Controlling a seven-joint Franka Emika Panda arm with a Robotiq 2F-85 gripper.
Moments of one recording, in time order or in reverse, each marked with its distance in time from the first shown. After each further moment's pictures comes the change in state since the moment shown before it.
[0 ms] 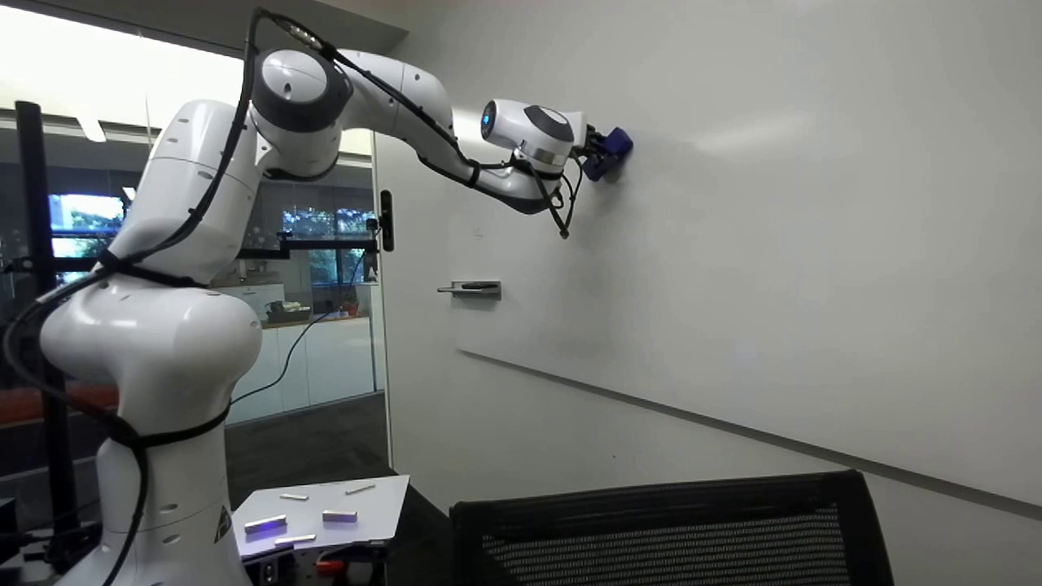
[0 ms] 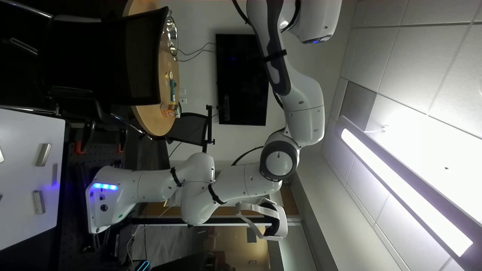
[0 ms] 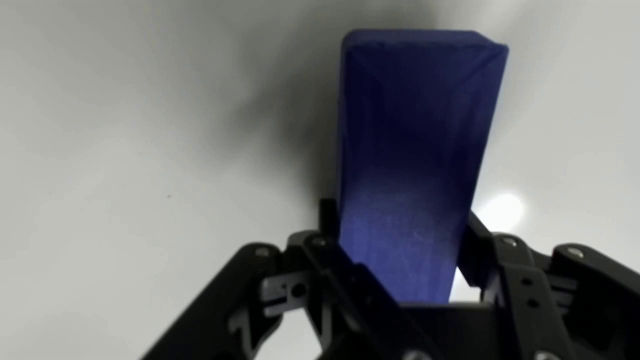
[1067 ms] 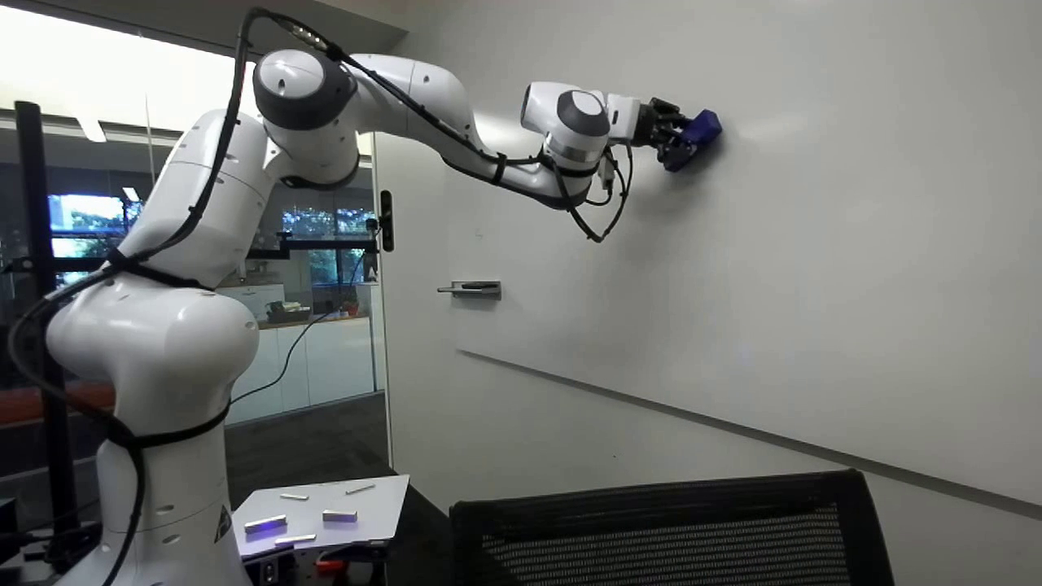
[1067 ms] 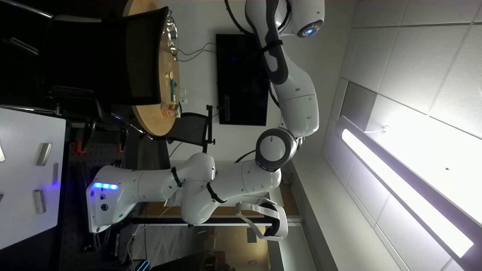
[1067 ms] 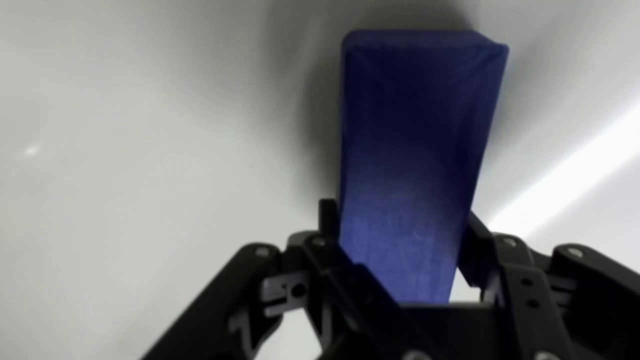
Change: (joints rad) arm -0.058 0.077 -0.174 -0.007 0.273 -0.196 0.008
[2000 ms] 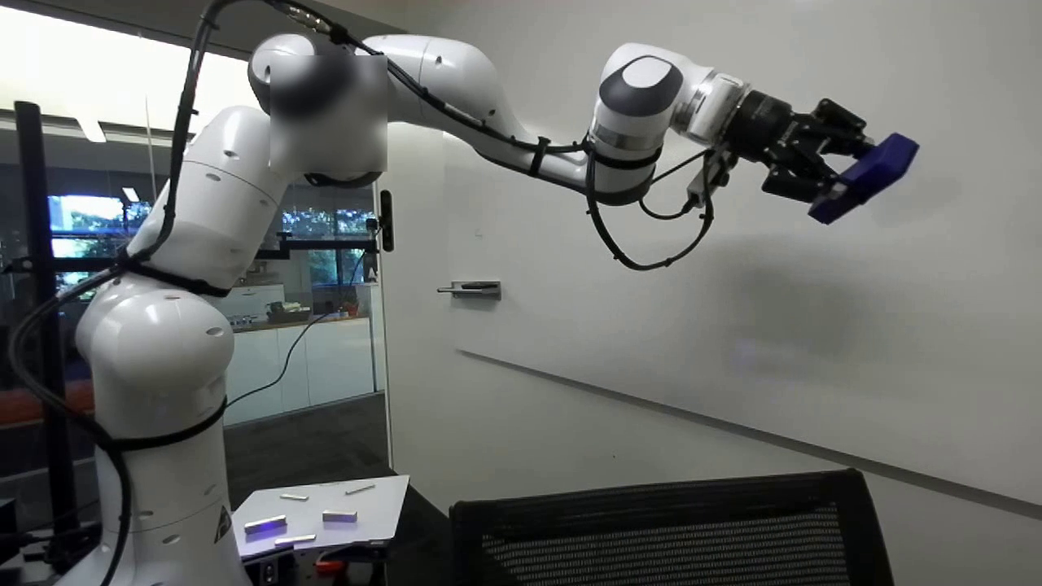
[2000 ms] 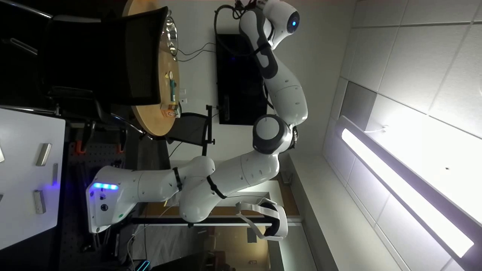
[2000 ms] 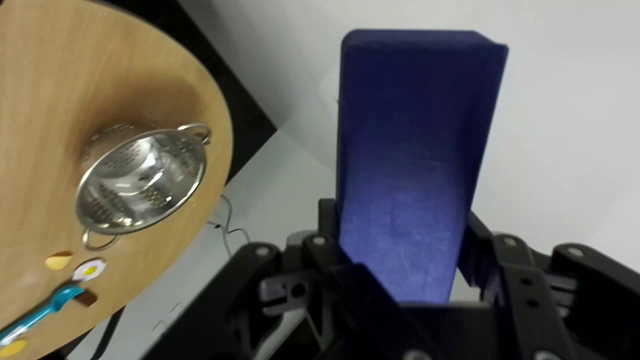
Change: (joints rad) arm -0.308 0.016 0.024 -0.021 0.105 -0.574 0.005
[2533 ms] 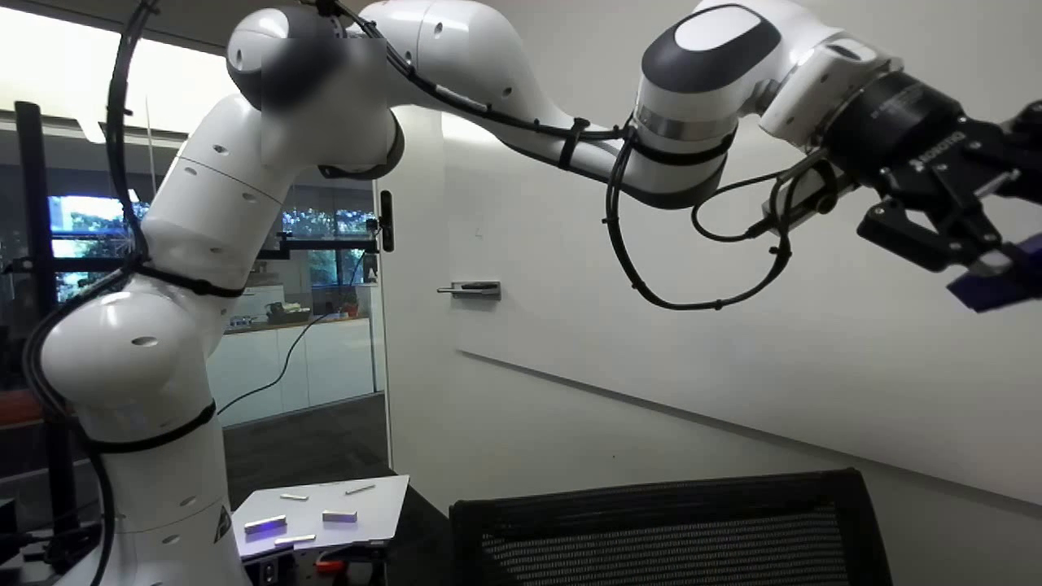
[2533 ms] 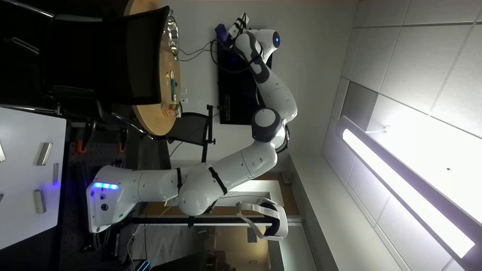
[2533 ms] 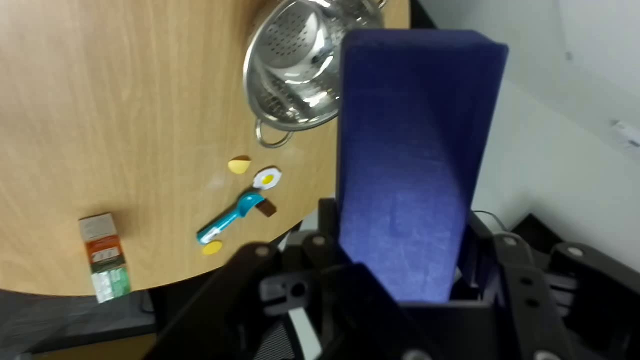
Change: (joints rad) arm -0.426 -0.006 0.220 0.015 -0.005 -0.240 -0.010
